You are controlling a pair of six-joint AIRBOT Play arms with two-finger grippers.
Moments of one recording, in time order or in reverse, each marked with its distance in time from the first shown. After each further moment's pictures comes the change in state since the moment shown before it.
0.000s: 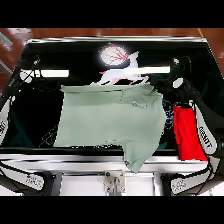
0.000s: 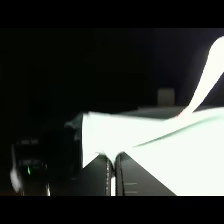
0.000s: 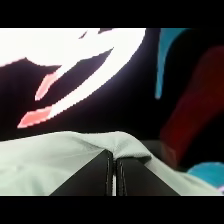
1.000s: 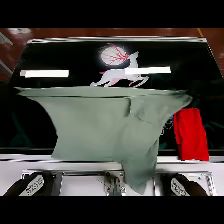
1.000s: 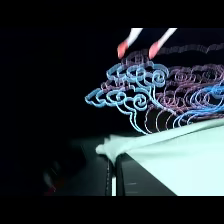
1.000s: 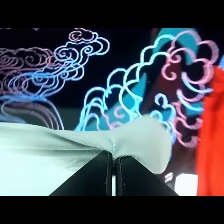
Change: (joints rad) left arm 0.203 0.702 -0.077 0.023 -0.599 0.076; right arm -0.218 0.605 0.079 -0.148 0.934 0.060
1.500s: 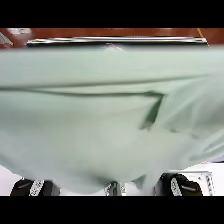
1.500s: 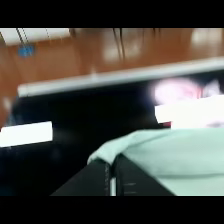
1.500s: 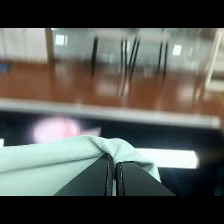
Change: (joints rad) left arm 0.068 0.387 0.523 -0.002 -0.134 -0.079; right arm -0.006 0.490 0.388 -0.069 -0.042 -0.022
